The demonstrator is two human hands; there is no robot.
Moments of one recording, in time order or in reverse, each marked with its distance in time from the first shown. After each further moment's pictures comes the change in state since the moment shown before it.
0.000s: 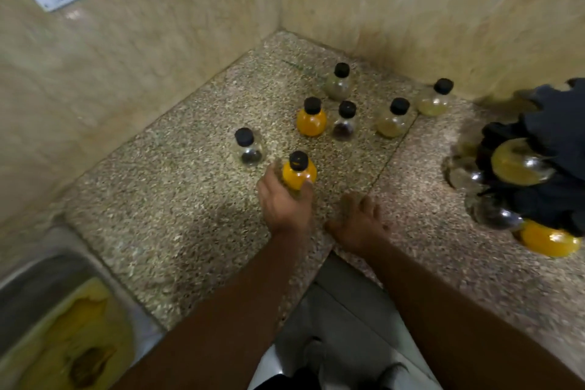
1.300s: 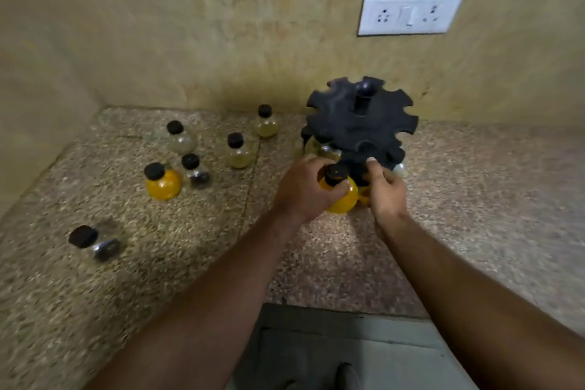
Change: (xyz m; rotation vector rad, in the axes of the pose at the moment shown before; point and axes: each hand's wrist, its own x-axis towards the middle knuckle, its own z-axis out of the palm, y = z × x) left_hand -0.109 0.201 0.118 -0.020 -0.854 0.808; right_hand -0.083 0.181 -0.149 1.293 0.921 0.338
